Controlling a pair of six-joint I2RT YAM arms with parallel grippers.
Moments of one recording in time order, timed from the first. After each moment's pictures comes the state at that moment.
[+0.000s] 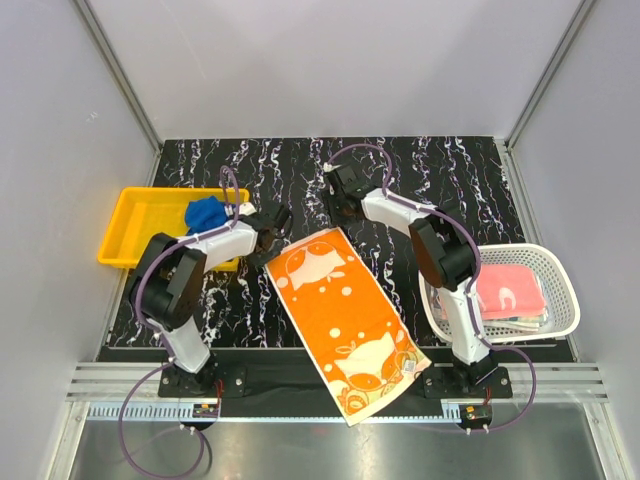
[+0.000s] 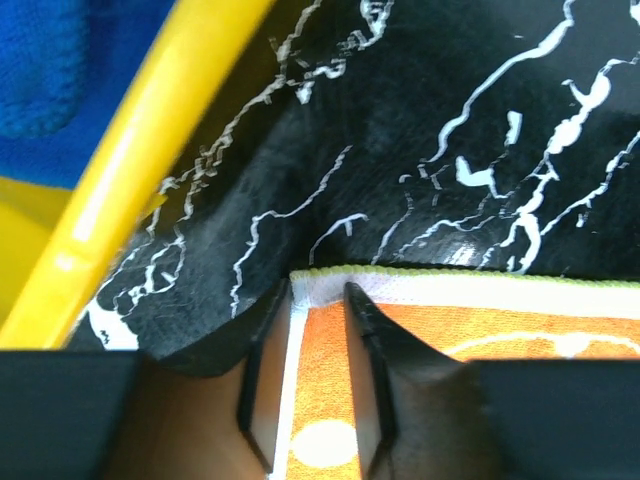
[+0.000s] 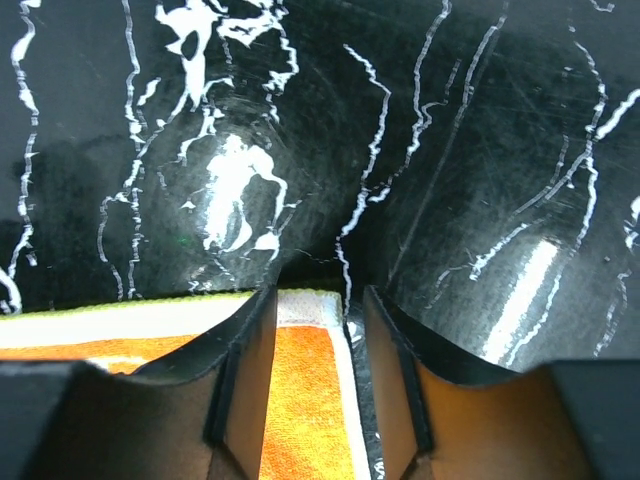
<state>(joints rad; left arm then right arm) -0.48 1.73 1.01 -0.55 -0.41 -1.05 0.59 2.22 1.67 -0.40 0.04 0.27</state>
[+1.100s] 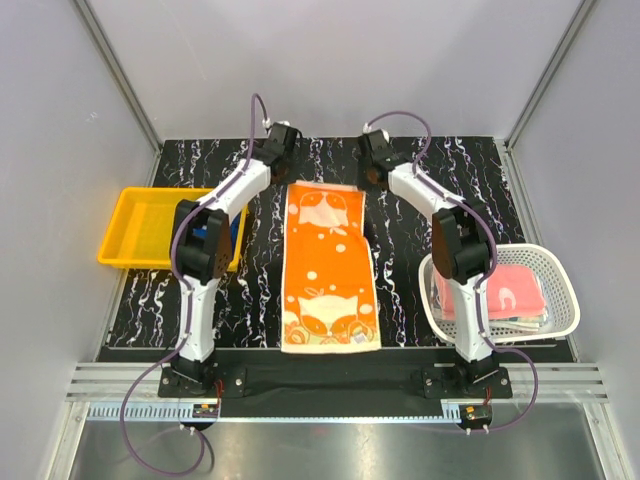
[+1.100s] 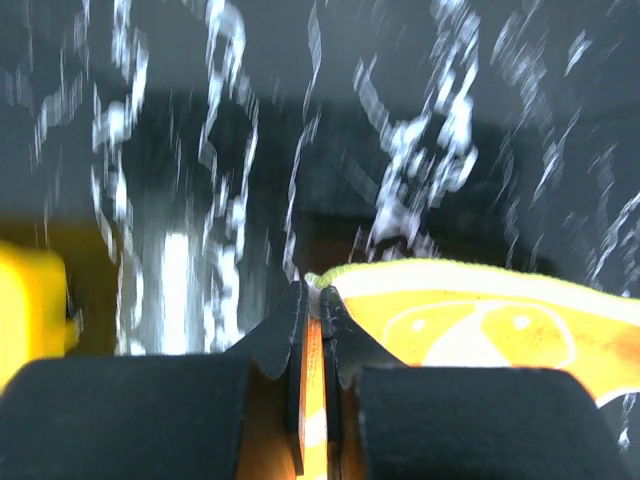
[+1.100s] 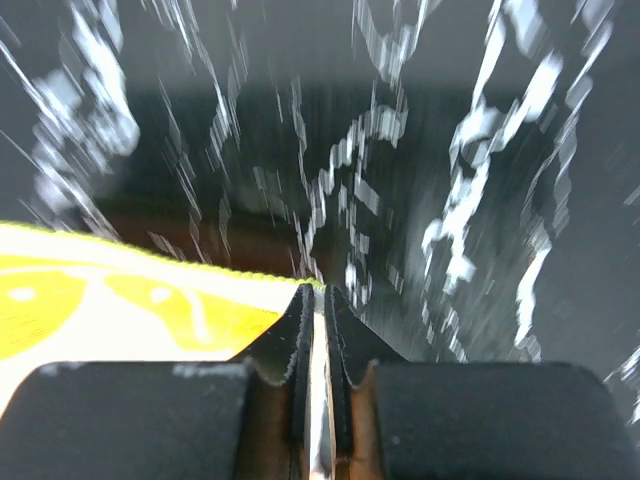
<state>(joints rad) -0.38 2.15 1.85 -0.56 -0.21 -0.45 0.43 2.21 1.83 -0.49 0.18 0.35</state>
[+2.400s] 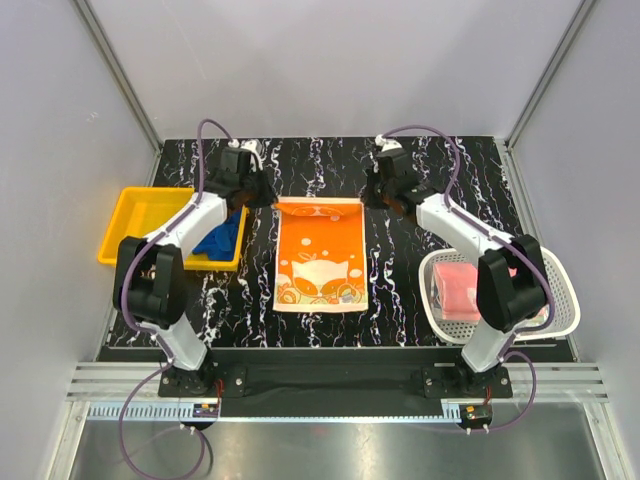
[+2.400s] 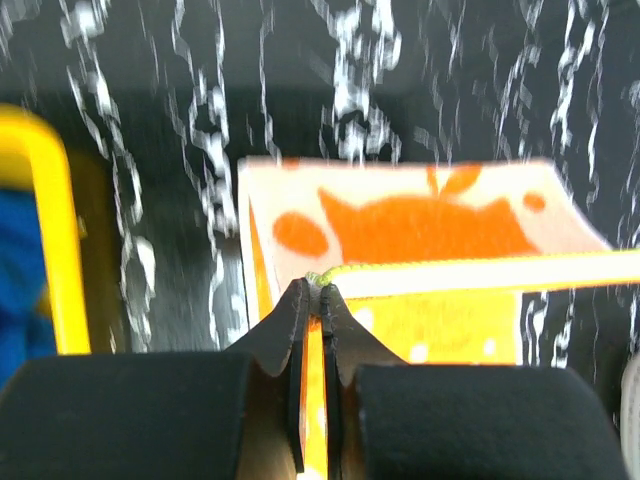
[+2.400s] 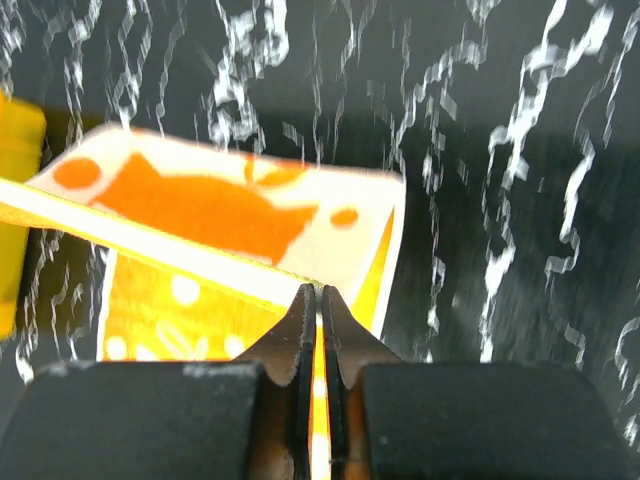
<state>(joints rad) -0.25 1.73 1.31 -0.30 0.16 -0.40 0.46 1.74 1.36 -0.26 0.04 0.37</state>
